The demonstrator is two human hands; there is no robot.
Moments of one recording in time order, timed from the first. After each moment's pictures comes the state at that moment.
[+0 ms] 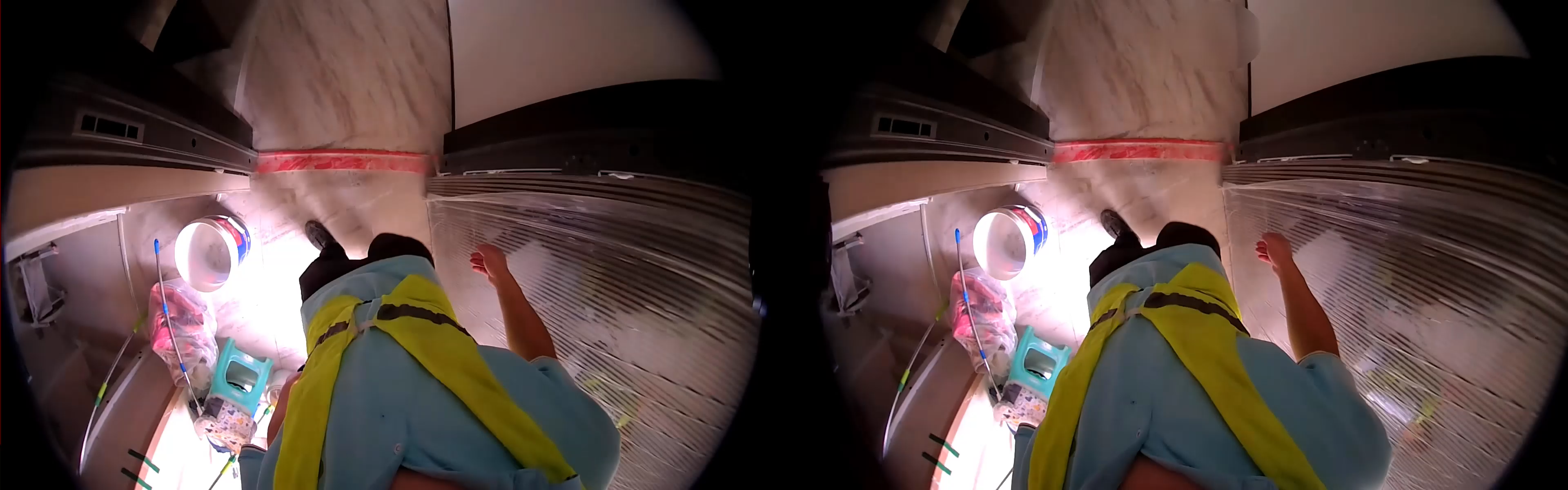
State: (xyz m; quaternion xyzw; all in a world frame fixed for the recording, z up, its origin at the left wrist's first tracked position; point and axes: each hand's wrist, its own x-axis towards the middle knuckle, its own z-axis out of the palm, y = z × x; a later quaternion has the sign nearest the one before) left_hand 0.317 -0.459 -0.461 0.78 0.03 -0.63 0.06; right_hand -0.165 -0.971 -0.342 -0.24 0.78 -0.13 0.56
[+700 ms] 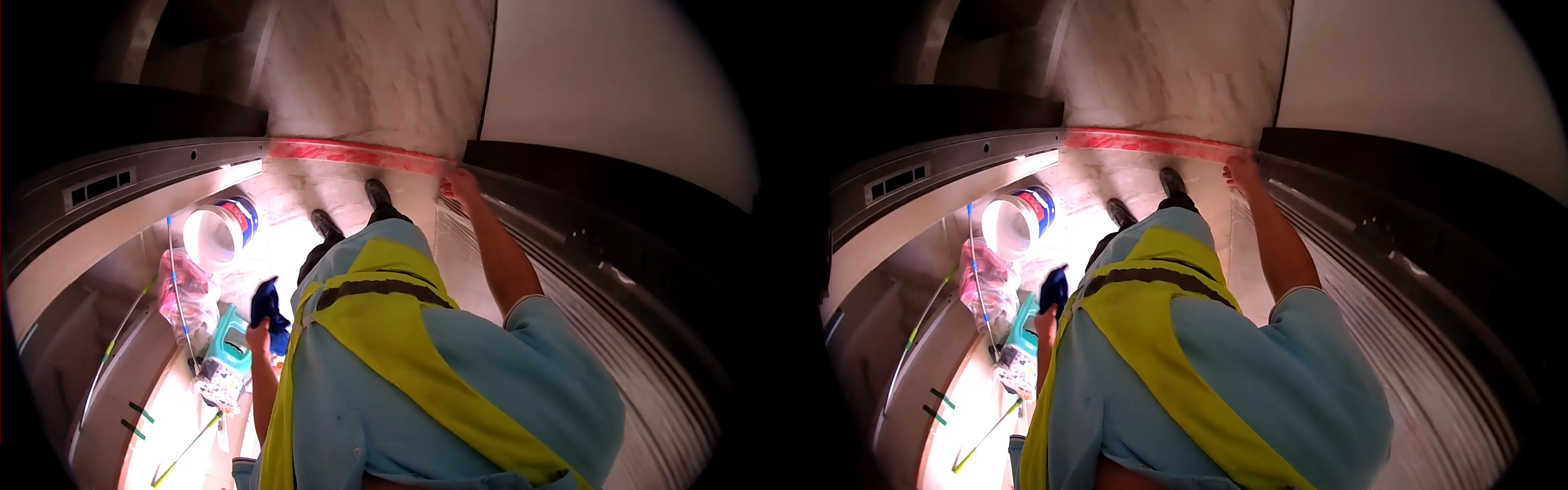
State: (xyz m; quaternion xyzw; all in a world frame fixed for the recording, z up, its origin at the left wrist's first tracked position) left_hand 0.338 -0.751 -0.305 0.94 0.03 -0.34 0.09; right_hand -0.026 -1.260 -0.403 -0.35 0.69 -0.10 0.63
